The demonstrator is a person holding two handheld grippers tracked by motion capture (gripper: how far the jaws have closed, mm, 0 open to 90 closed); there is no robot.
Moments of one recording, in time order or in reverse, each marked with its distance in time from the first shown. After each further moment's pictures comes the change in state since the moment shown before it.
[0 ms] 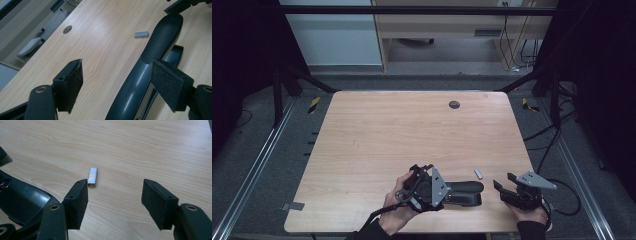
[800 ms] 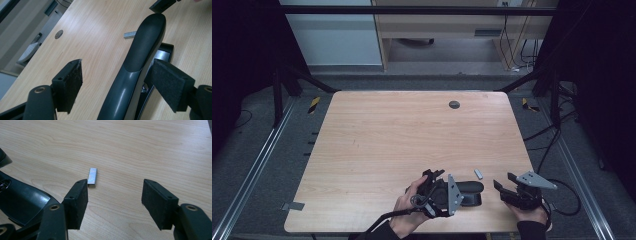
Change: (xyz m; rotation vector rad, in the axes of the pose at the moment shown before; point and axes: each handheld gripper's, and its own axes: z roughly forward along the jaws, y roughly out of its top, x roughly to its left) left arm -0.025 0.012 0.015 0.028 -0.016 0.085; right arm 0.000 0.000 0.000 -0.002 -0.001 0.007
